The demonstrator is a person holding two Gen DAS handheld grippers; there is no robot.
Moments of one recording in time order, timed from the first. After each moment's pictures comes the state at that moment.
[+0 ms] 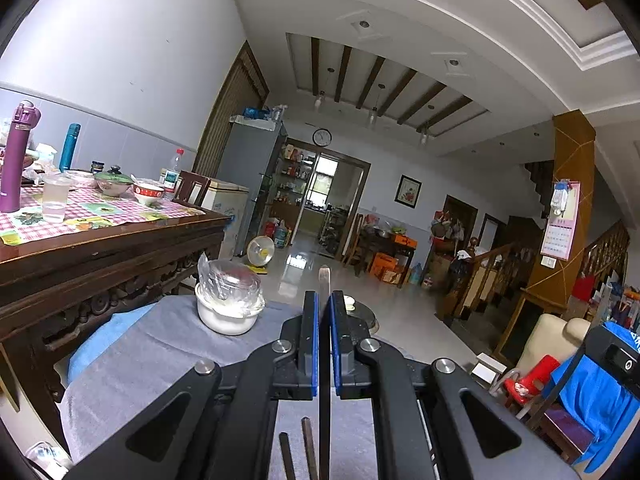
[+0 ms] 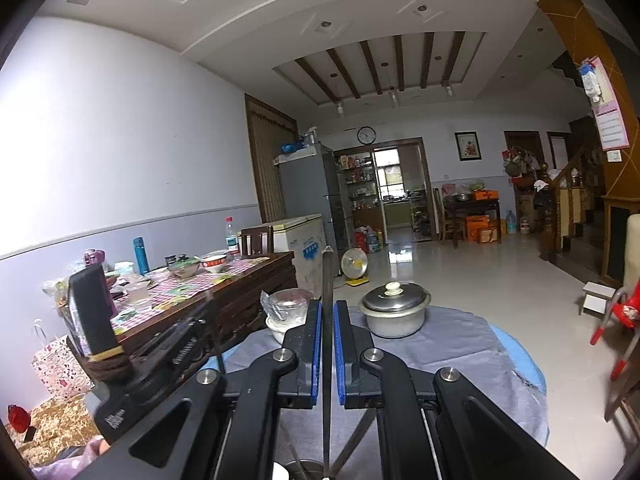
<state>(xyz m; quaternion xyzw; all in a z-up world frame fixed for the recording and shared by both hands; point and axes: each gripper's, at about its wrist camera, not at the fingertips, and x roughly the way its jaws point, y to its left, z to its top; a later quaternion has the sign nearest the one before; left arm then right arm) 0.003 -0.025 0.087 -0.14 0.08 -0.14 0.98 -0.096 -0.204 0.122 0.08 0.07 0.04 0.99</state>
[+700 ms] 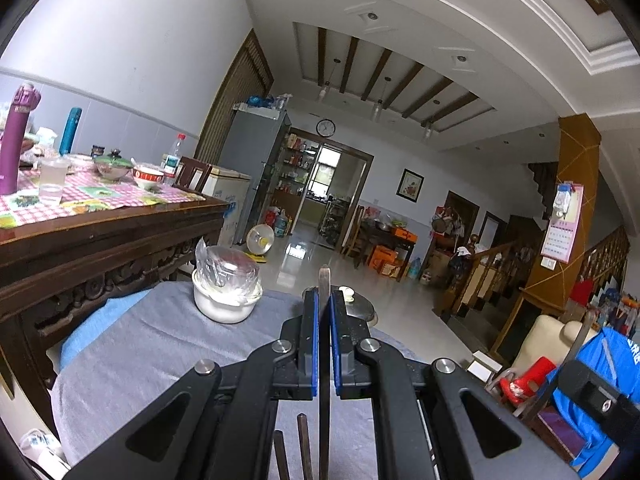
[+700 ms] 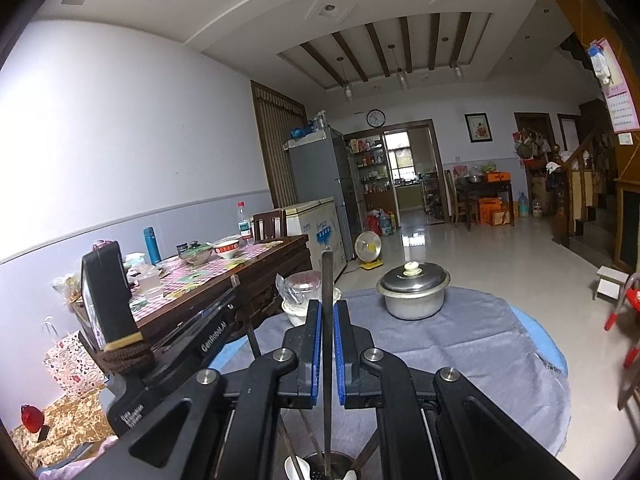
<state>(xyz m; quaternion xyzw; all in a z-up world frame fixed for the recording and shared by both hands) 0.026 -0.016 0.077 -0.16 0.10 -0.14 0.97 -0.080 -0.193 0.104 0.09 0.10 0.06 0.99</state>
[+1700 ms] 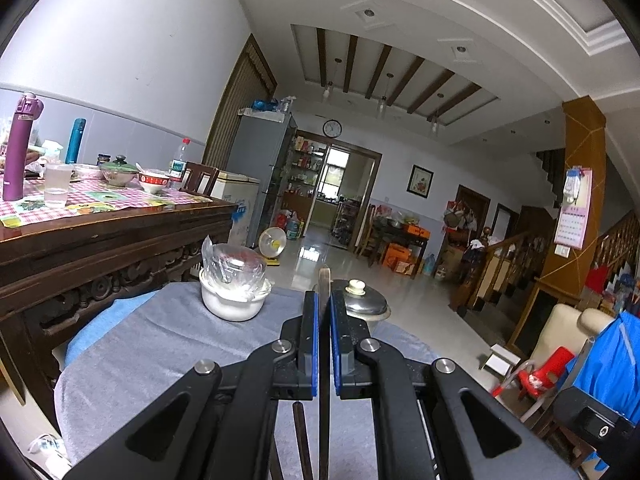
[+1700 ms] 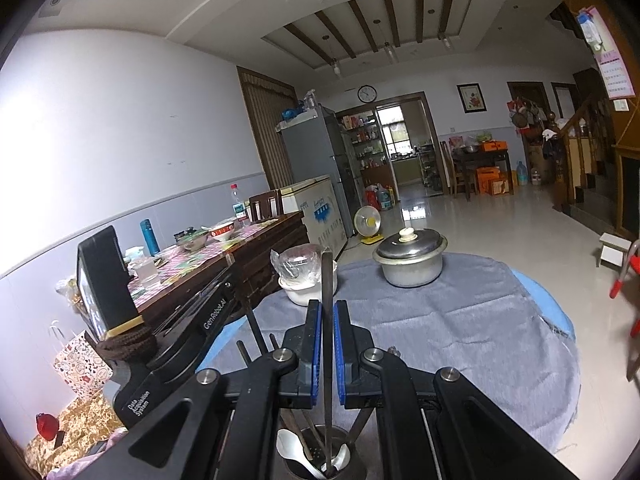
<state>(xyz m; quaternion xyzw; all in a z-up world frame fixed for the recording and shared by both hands) 0.020 -0.045 0.060 -0.13 0.10 -0.12 0.98 -0.071 -0.211 0.072 0.12 0.14 0.07 0.98</state>
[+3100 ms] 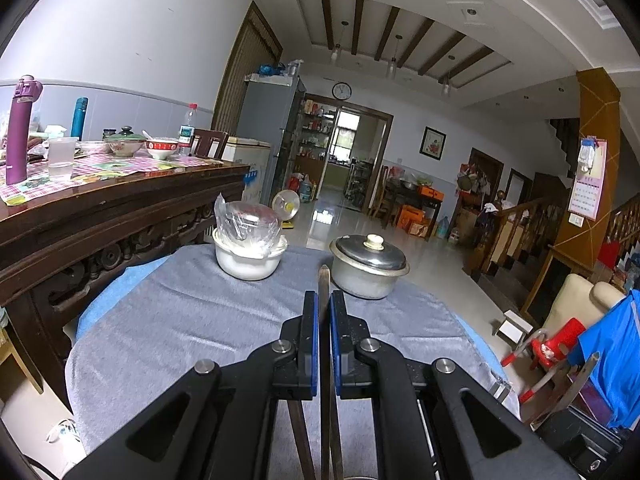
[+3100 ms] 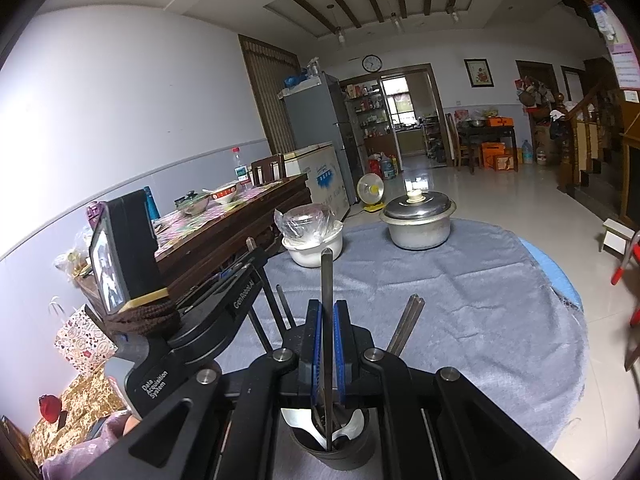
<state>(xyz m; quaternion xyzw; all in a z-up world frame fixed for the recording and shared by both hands) 0.033 -0.045 0.029 -0.11 0.17 -0.10 0.97 -0.066 -0.188 0.044 0.11 0.20 0.08 0.97</state>
